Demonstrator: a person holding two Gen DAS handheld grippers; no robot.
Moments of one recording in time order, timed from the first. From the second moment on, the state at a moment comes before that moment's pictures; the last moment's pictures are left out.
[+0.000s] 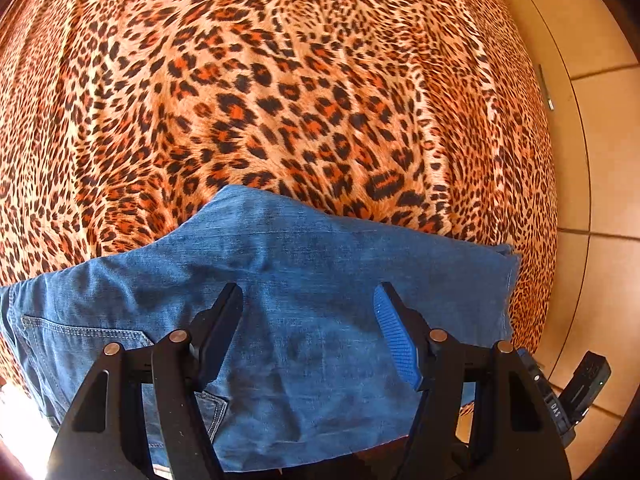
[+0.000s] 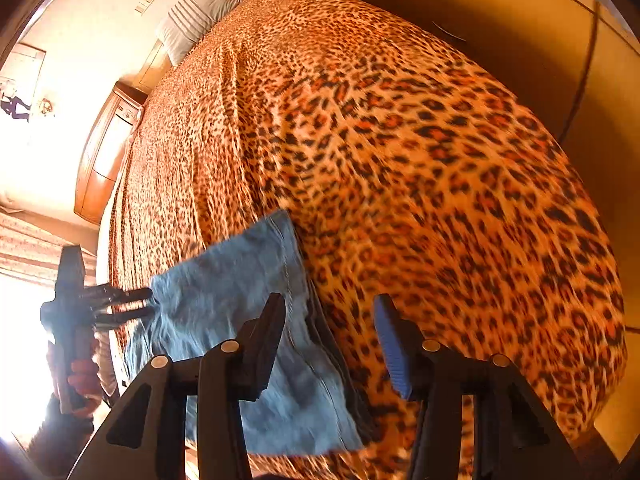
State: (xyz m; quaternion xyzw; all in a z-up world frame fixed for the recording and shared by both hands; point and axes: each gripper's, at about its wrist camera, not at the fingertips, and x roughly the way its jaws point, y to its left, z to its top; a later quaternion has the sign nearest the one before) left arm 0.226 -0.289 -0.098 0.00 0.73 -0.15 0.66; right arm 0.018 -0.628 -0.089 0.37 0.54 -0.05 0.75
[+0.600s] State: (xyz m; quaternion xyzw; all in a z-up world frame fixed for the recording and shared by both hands) left arm 0.216 -0.449 -0.101 0.15 0.73 -0.29 0.60; right arm -0.114 -0.605 -0.127 0.60 0.41 -0.08 0.68
